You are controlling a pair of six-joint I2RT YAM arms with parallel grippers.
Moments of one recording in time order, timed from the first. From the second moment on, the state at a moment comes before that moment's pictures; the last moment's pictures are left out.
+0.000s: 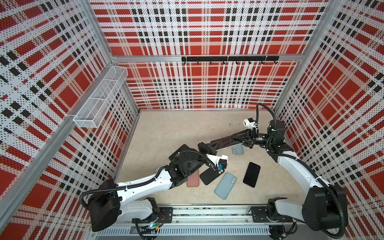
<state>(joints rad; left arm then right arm) -0.99 1.22 0.72 0.46 -0.18 1.25 0.11 1.27 0.85 0.18 -1.27 1.24</state>
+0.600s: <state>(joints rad) -0.99 1.22 0.71 0.53 -0.18 1.26 0.12 1.29 0.84 0.30 -1.26 1.34</state>
